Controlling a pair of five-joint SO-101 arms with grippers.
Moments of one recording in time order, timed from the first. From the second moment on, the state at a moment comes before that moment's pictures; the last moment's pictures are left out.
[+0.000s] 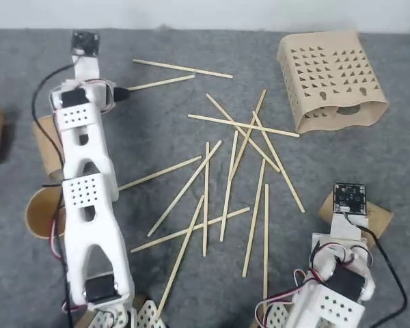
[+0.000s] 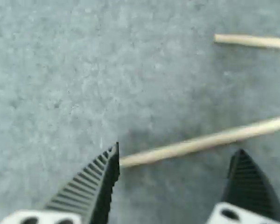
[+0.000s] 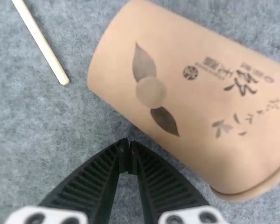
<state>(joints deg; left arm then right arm) -20.4 83.6 -83.3 61.2 -11.0 23.2 -102.2 95.0 74.2 20.6</state>
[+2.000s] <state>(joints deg) -20.1 18.0 -40.4 98.7 -4.8 23.2 -102.2 95.0 74.2 20.6</state>
